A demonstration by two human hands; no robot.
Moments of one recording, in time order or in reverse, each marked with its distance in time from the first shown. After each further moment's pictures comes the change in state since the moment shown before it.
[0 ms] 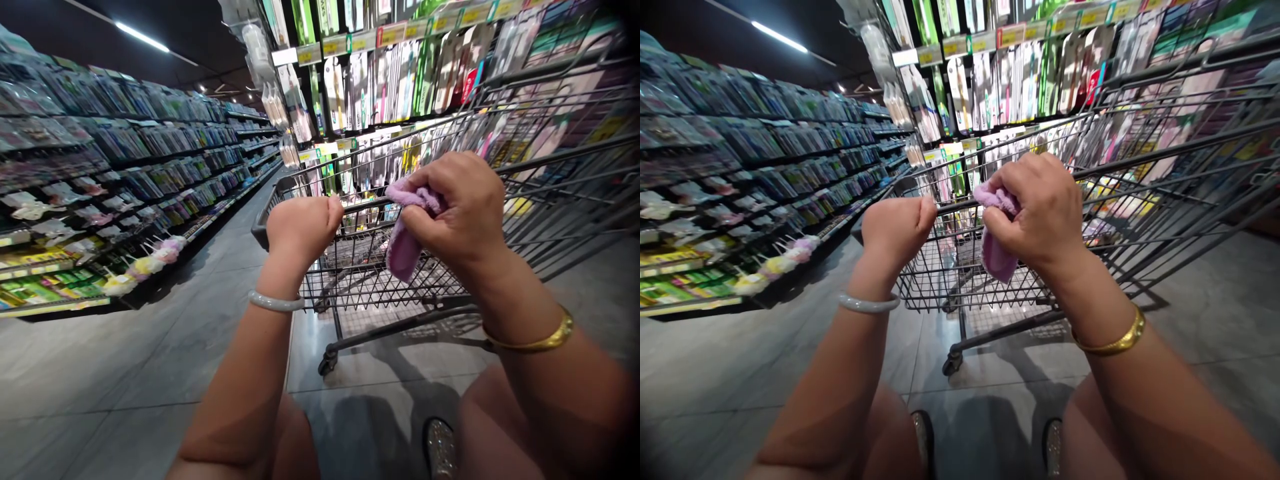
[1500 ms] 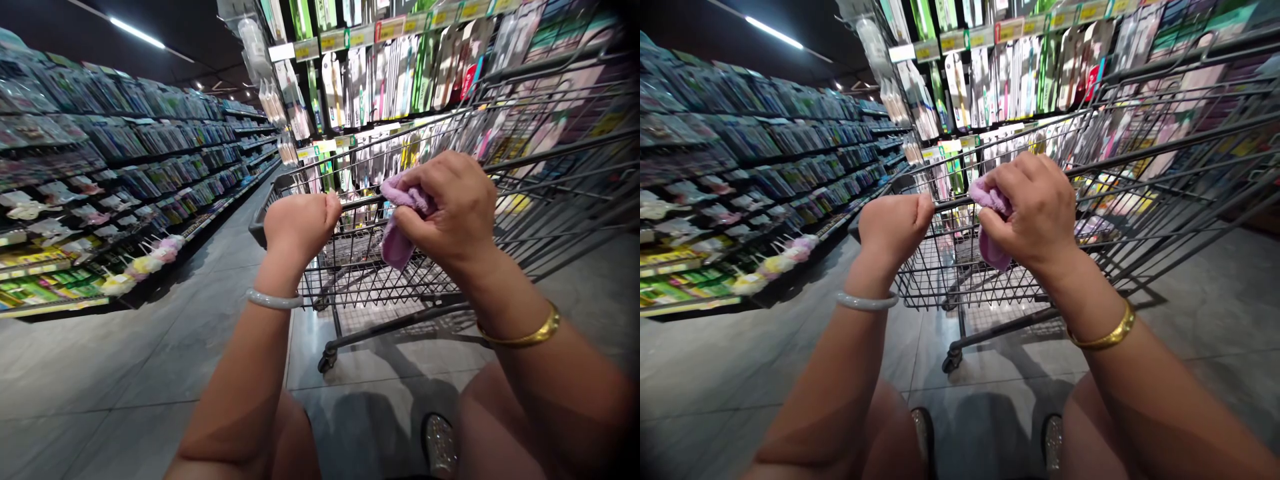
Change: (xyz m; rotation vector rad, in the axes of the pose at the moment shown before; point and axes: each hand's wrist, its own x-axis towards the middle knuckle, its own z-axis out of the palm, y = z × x) left_hand -0.001 0.002 0.000 0.013 0.006 -0.010; right_hand -0.008 0.000 0.009 -0.026 0.053 0.000
